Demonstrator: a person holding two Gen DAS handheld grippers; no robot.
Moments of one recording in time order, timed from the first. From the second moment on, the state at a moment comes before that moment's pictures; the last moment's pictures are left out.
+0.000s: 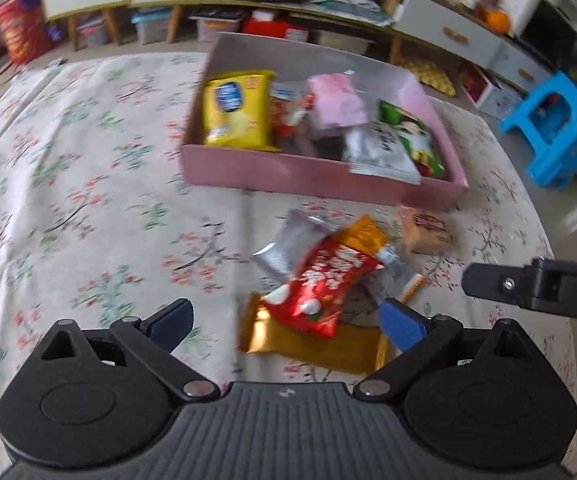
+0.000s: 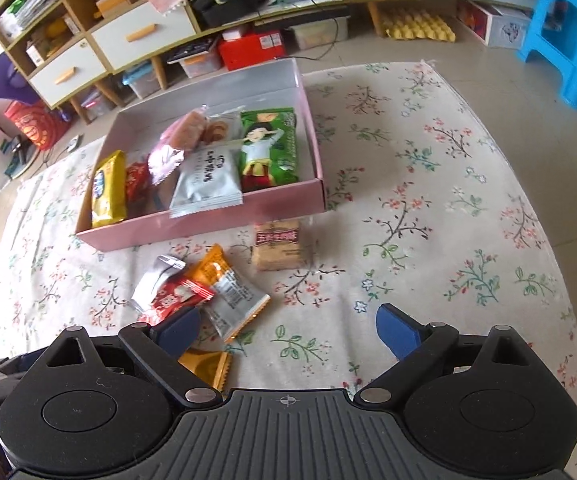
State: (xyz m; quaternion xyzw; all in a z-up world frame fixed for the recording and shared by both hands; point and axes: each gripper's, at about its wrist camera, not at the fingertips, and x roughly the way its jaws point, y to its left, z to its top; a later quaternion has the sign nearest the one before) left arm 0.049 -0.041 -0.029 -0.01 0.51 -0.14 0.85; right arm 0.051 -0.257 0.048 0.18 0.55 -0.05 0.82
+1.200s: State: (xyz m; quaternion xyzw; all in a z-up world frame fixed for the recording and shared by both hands) left arm 0.055 -0.006 0.003 -0.07 0.48 -0.16 0.86; right arm 0.056 -0.233 0.028 0.15 0.58 0.04 0.80
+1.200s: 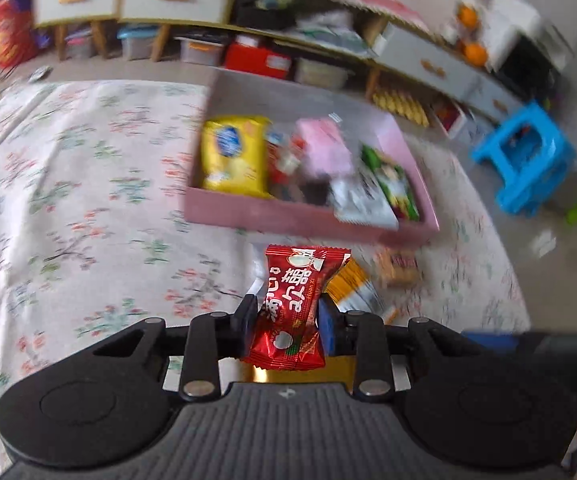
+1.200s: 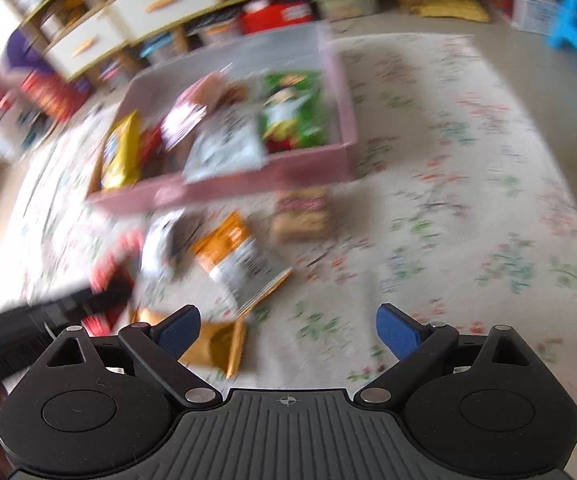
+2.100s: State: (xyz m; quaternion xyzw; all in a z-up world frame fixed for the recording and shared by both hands) left arm 0.066 0.035 0.008 -0.11 0.47 -0.10 0.87; right arm 0.060 -0.137 0.011 -0.03 0.54 0.23 0.81
